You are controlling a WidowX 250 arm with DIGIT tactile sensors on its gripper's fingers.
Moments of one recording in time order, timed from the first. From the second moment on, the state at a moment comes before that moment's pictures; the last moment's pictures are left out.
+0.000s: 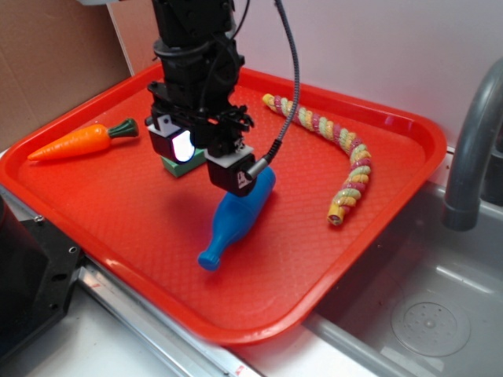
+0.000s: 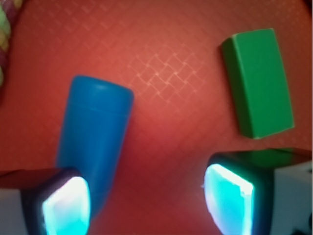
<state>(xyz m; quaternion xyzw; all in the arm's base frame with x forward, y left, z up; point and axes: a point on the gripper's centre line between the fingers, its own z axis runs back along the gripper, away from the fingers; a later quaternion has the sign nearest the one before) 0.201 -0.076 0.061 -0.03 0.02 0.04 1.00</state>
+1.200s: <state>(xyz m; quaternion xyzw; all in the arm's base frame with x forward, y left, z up) 0.226 -0.115 0.017 -0.02 0.07 0.02 1.00</state>
